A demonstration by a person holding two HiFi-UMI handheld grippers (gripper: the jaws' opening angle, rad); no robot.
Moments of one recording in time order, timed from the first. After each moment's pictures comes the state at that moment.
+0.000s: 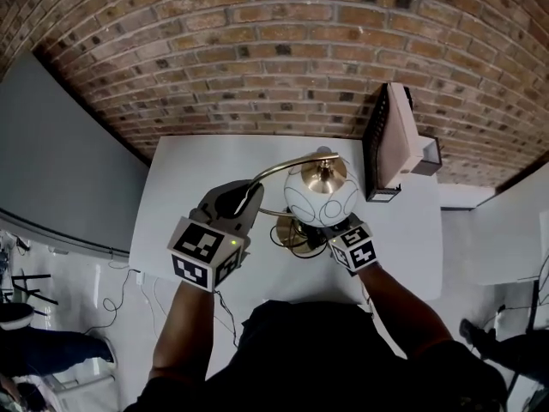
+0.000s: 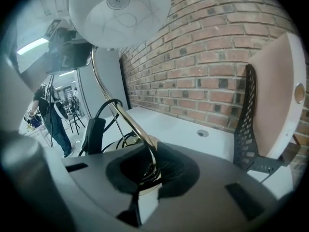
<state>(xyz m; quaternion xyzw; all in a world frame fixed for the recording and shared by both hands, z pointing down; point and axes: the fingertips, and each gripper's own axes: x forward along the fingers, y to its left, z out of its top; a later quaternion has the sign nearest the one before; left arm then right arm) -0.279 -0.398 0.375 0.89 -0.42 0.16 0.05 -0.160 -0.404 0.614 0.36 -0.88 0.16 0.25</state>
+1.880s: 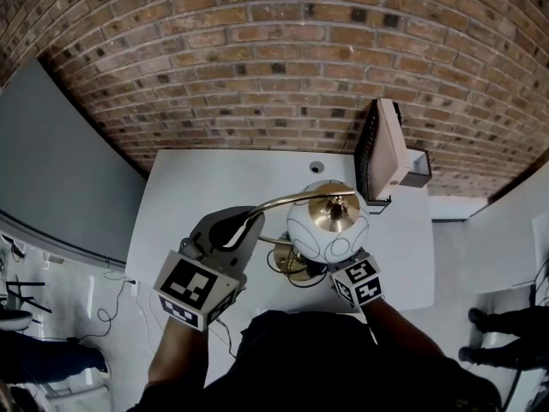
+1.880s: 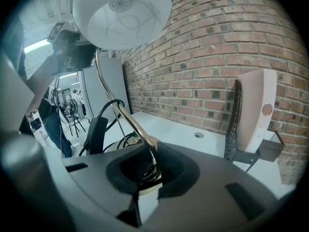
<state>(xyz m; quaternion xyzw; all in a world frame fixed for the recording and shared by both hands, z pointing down) -0.258 -0.345 0.319 0.90 -0.40 0.15 0.02 -0.142 -0.345 0.560 0.38 -0.88 0.15 0.23</state>
